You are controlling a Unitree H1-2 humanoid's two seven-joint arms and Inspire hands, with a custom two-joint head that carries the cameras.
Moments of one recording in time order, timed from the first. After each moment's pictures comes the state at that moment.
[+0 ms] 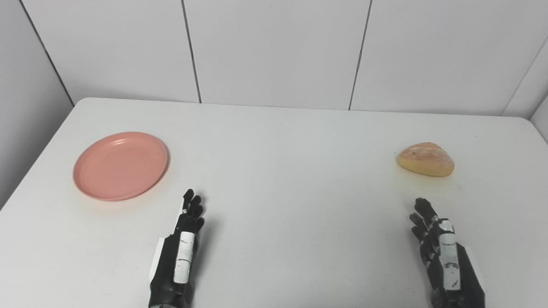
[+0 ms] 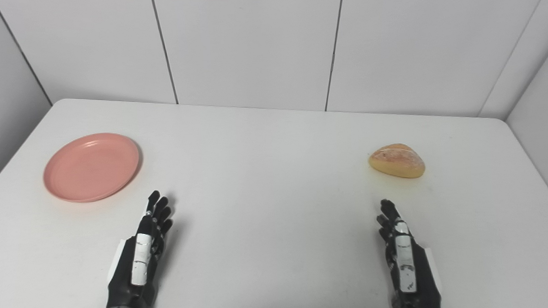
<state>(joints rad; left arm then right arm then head) 0.15 0.02 -0.03 -0.25 -0.02 0.01 0.00 0.09 -0.01 -0.02 -0.25 0.17 0.12 0.02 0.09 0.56</state>
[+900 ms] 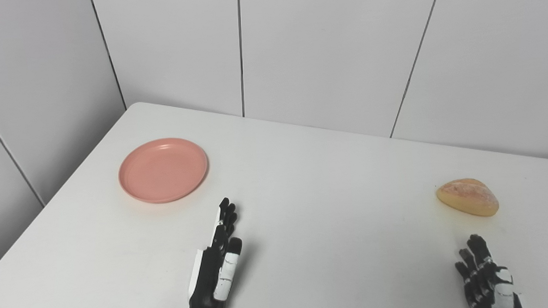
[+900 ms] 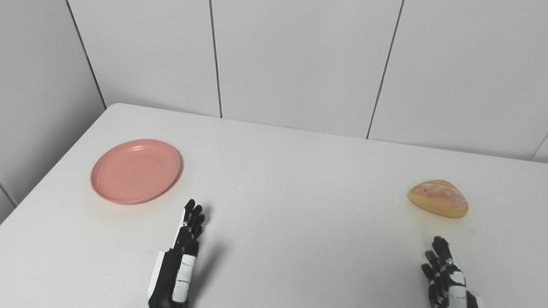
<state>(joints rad) 0.13 -0.04 -0.07 -0.12 0.10 -0.19 0.11 0.07 -0.05 -0.07 -0.11 0.23 -0.05 0.10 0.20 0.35</state>
